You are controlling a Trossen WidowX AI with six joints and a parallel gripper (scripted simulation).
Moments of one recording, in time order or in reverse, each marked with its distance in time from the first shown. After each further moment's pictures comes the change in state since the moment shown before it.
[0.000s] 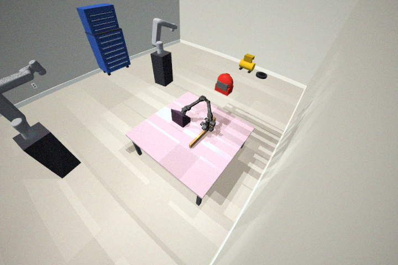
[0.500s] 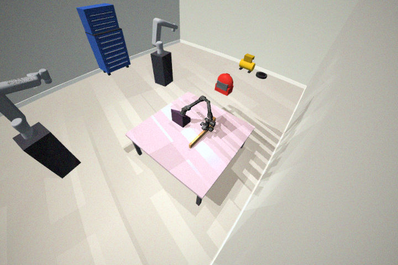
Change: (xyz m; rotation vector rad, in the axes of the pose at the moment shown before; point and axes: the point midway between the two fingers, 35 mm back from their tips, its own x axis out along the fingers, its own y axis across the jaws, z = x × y) arm 0.000 0.001 0.002 0.001 0.000 0.001
